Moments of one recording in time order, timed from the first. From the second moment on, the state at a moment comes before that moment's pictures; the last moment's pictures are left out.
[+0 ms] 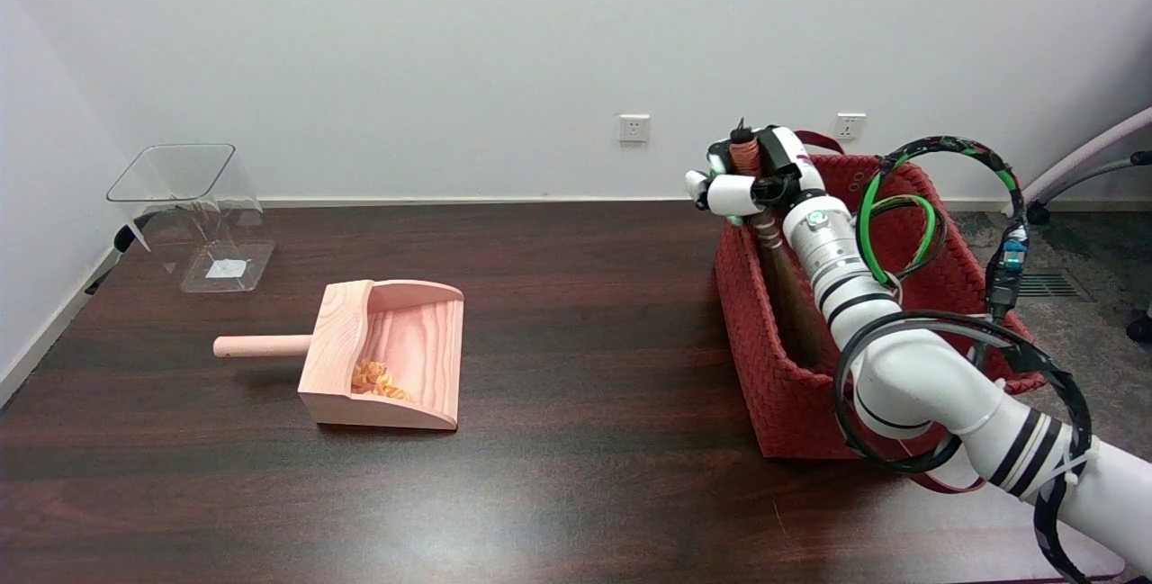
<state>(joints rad) 0.18 -0.89 1.05 -1.60 -1.08 0.75 -0.12</state>
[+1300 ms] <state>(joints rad) 0.19 -0.89 1.15 -1.65 -1.13 0.74 -0.11</state>
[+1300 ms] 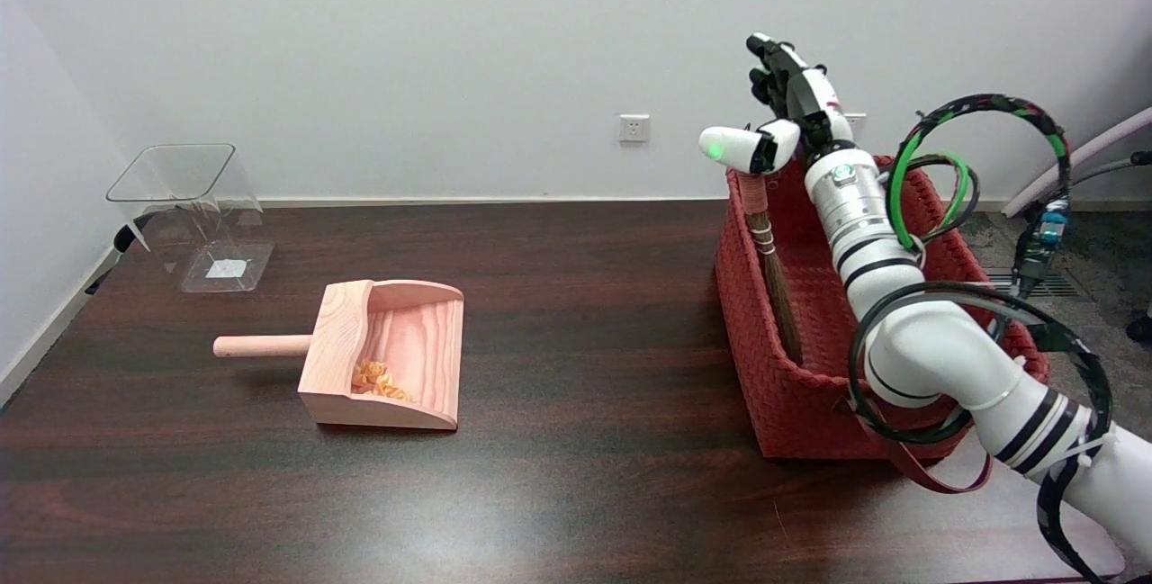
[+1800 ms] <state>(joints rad) 0.13 -0.86 1.28 -1.69 -1.15 0.74 -0.14</state>
